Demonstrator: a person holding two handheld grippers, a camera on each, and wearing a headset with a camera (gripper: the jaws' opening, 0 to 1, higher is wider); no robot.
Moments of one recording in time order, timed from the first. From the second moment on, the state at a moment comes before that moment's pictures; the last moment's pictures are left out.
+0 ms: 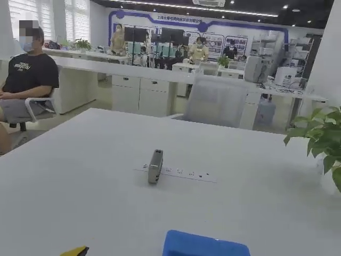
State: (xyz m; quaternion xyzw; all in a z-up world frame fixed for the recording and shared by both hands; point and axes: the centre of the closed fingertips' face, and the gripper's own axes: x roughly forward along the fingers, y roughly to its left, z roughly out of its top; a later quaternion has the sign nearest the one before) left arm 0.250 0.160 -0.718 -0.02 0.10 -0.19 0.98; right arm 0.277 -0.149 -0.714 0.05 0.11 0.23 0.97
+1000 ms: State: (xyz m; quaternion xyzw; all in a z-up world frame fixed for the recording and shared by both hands) left arm 0.249 0.158 -0.721 -0.02 0.12 -0.20 0.97; right arm 0.275 -0.149 -0.720 0.05 0.12 0.23 0.96
